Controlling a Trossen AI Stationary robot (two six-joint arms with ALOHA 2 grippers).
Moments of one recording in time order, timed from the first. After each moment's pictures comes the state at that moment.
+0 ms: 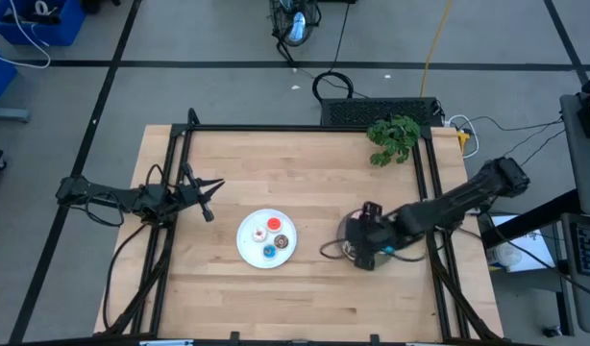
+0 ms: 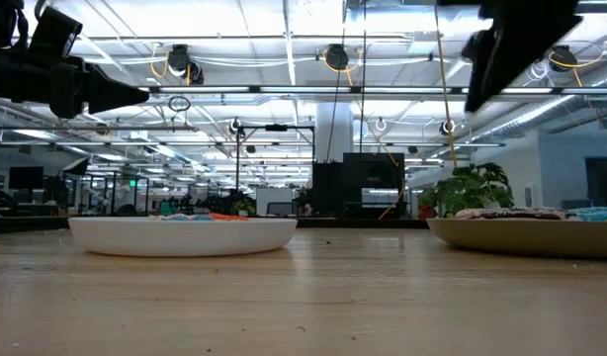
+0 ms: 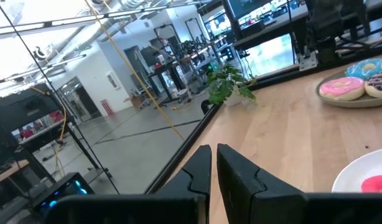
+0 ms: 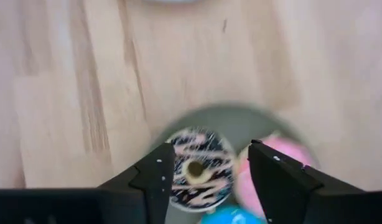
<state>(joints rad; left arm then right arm) -0.18 0.15 0.02 0.18 -0.63 0.45 0.41 1.41 1.08 -0.88 0.29 0.57</state>
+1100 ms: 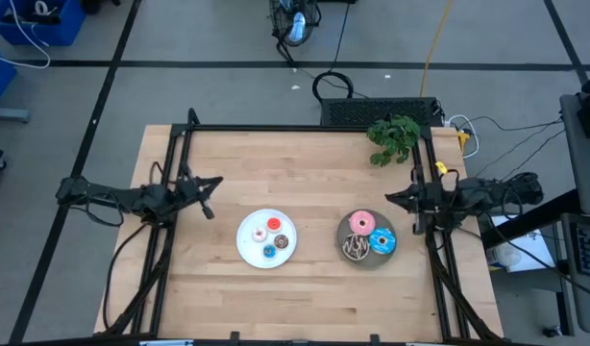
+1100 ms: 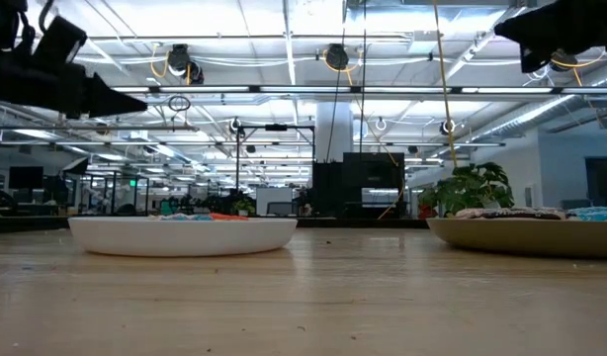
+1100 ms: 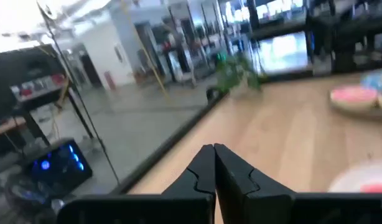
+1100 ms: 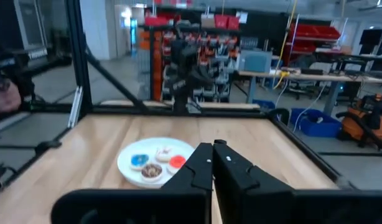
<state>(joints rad) -0.18 0.15 0.02 0.13 -0.70 0.27 0.27 0.12 0.32 -0.22 0.34 -0.04</state>
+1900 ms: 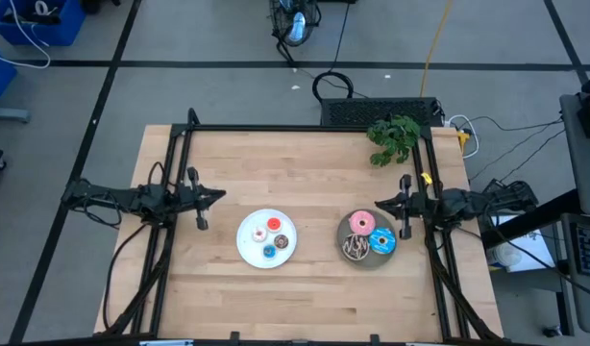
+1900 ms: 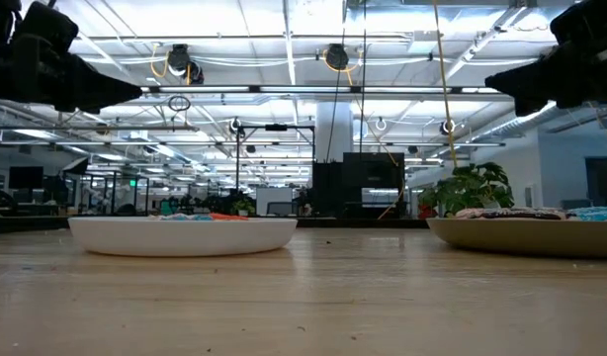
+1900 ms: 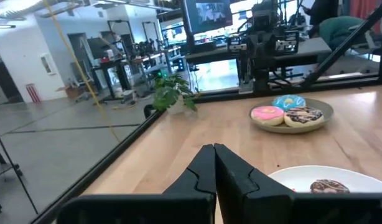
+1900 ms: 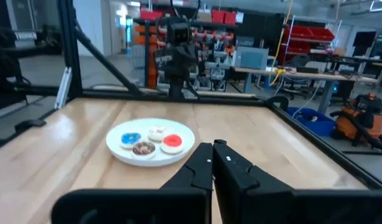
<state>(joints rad) -0.18 0.05 0.03 0.03 -0.42 0.19 0.22 0.00 0.04 -0.05 0.31 -0.07</state>
